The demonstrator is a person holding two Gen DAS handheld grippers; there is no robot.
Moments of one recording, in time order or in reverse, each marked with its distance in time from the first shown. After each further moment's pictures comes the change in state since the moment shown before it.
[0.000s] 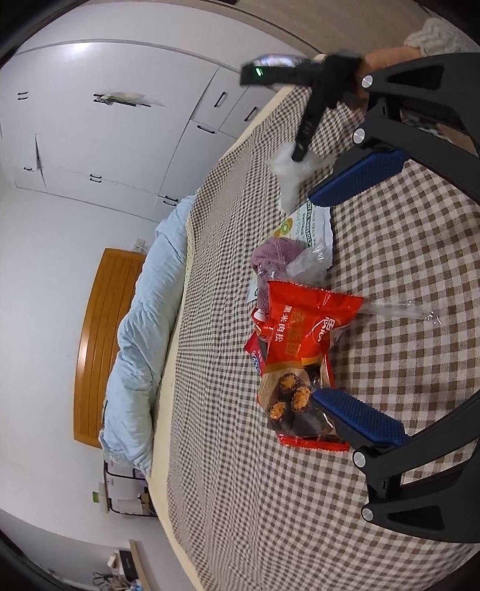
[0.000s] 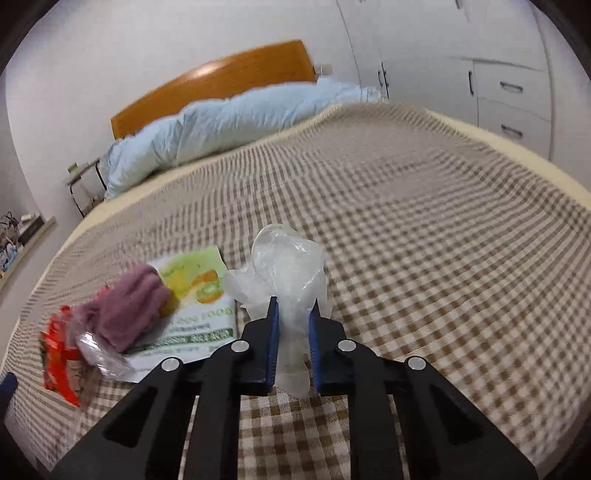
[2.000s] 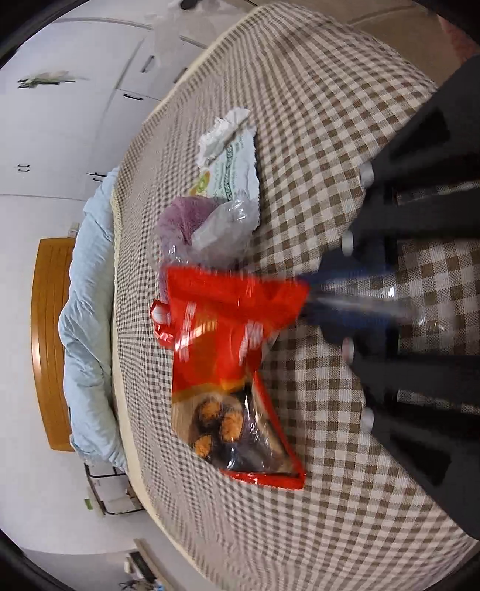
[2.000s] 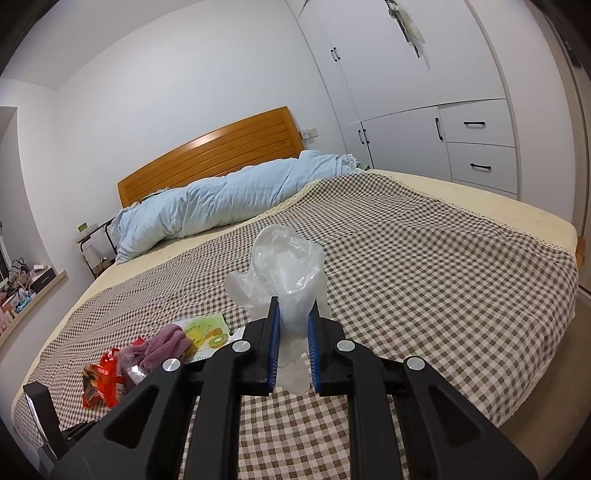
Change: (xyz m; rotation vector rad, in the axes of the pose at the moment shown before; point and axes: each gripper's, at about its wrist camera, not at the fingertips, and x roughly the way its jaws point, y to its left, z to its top) left arm 0.065 -0.013 -0.043 0.142 0.241 0.176; right arm -0.108 -0.043 0.009 0.072 -0.226 0.013
